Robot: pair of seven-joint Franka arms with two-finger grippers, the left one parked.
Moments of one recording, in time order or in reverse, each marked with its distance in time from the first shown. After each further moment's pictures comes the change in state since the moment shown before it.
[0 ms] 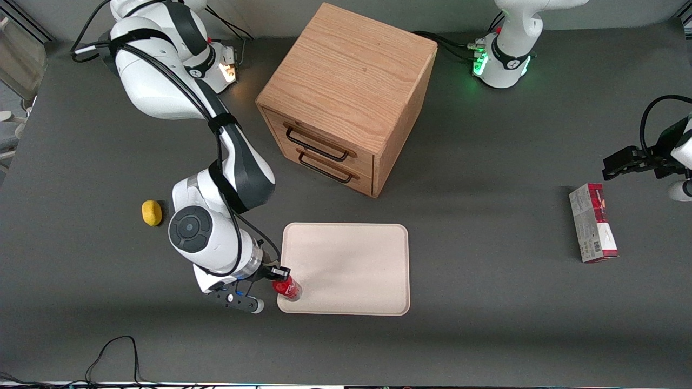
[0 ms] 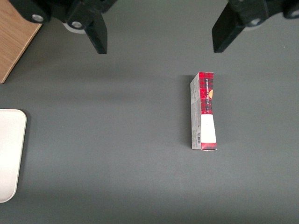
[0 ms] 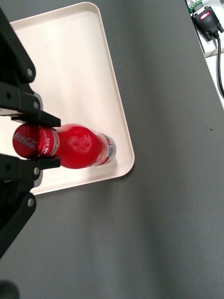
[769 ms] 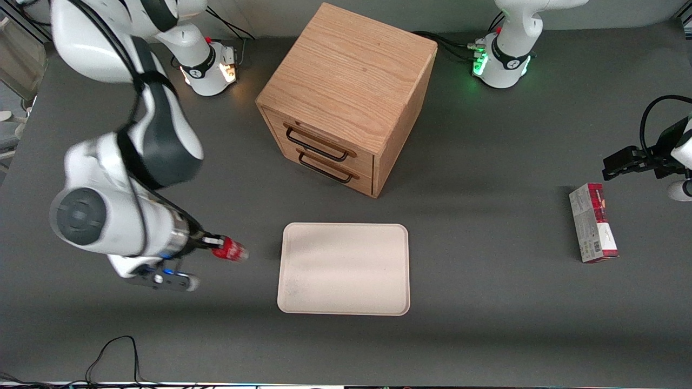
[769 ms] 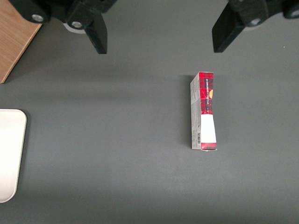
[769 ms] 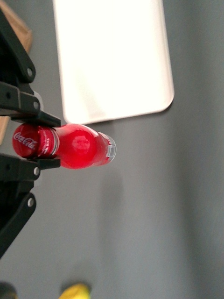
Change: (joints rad) arm -0.086 -0.164 -0.007 -0.029 0.002 -0.335 -0.190
